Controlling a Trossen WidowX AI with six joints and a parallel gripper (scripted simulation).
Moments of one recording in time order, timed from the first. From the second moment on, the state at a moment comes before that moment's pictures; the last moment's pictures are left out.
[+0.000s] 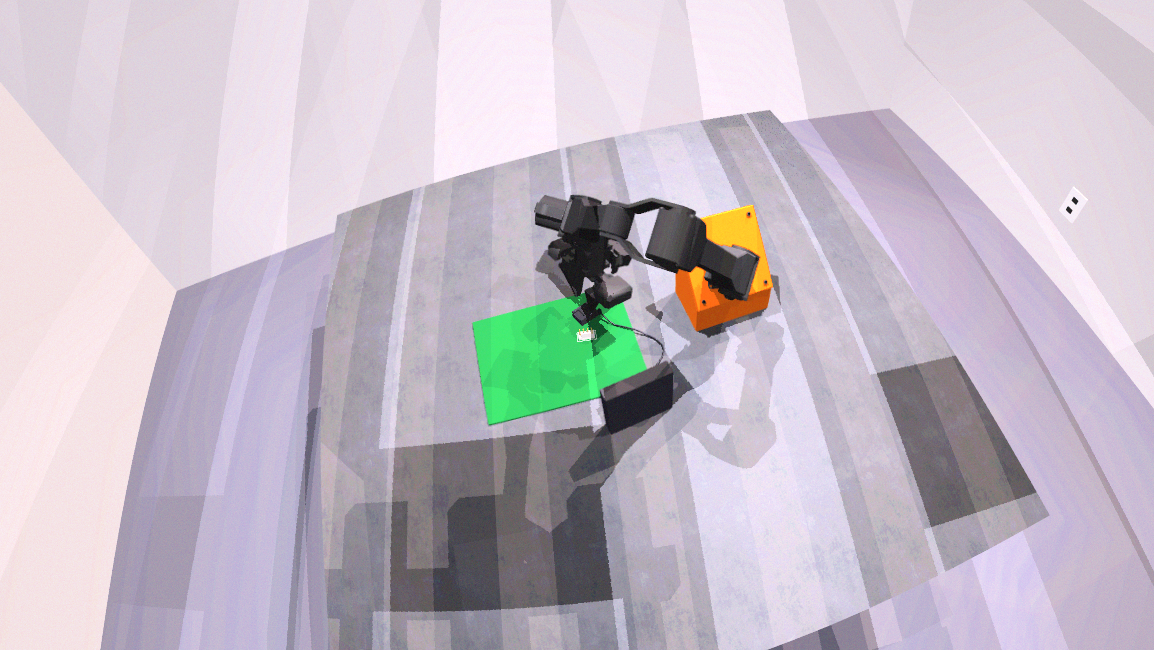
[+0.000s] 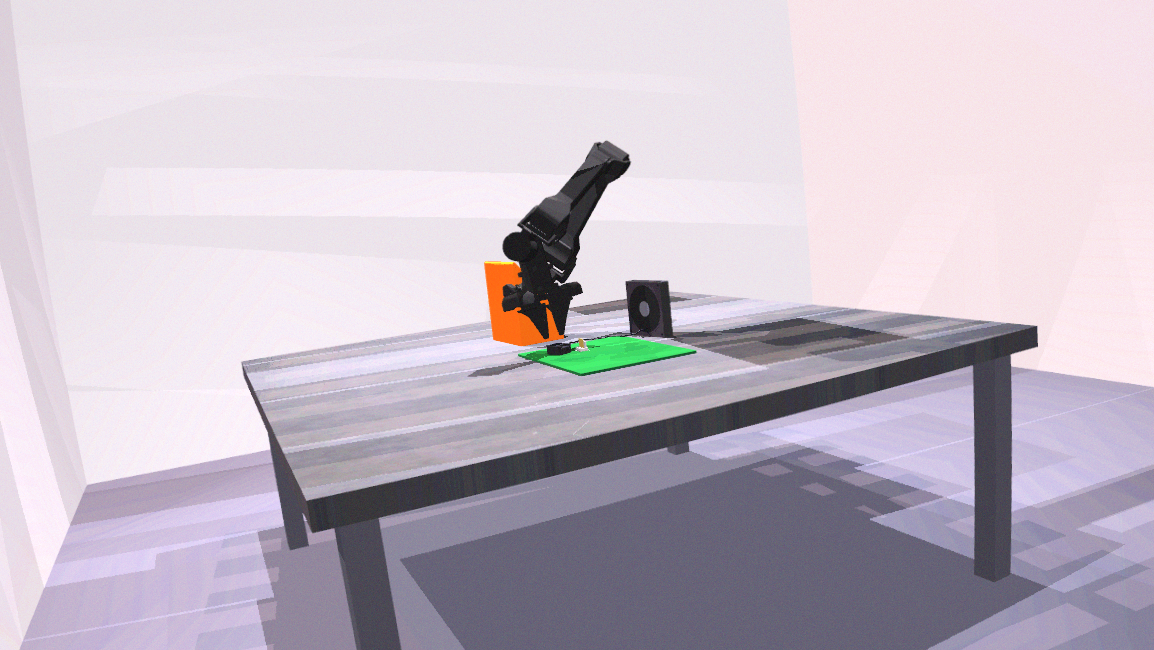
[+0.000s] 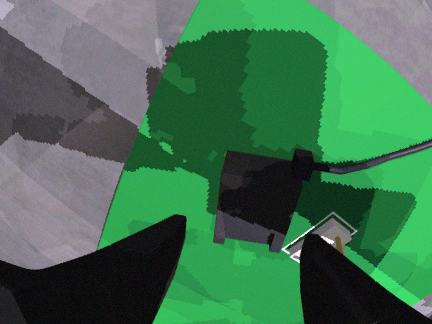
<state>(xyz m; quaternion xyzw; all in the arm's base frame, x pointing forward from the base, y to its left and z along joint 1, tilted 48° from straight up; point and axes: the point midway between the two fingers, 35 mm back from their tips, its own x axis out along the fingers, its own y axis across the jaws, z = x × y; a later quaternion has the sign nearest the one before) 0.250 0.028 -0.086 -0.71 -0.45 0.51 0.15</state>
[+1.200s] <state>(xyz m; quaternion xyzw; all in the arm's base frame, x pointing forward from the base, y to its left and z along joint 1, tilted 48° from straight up) 0.244 0.049 -0.104 -0.71 -0.46 0.52 0.15</state>
